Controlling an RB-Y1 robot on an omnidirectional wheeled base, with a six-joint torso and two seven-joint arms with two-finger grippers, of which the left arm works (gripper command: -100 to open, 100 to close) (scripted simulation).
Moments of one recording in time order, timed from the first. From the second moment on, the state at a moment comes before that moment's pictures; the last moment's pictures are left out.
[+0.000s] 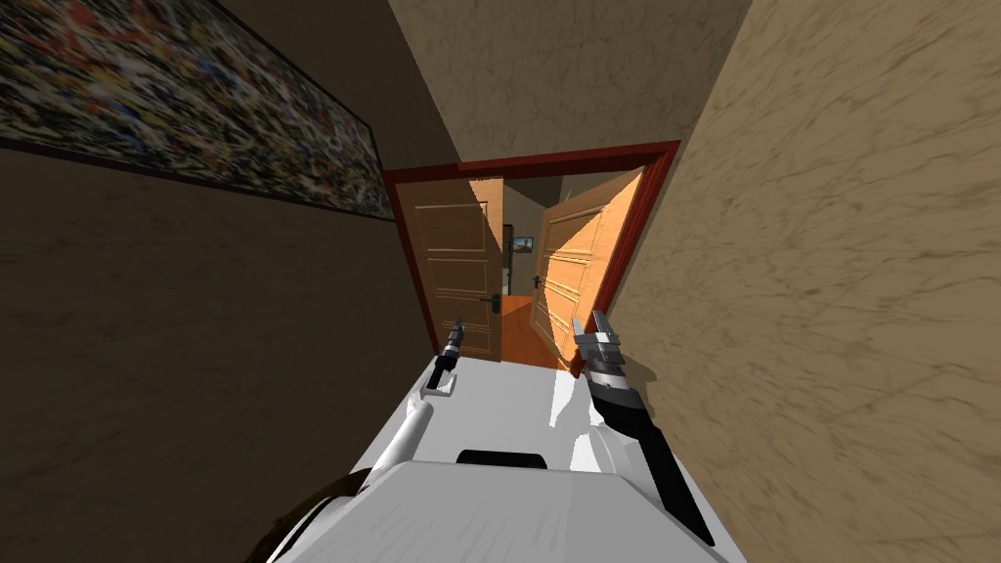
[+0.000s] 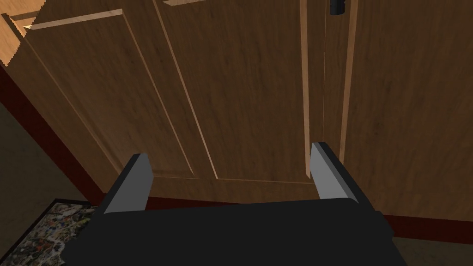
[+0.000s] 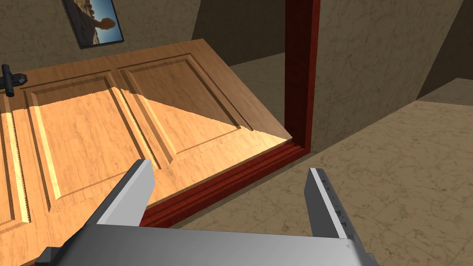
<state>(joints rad) -0.17 0.09 0.07 -1.15 -0.03 -0.53 0.00</state>
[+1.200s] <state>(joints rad) -0.36 0.09 0.08 -0.86 -0.02 -0.50 0.04</state>
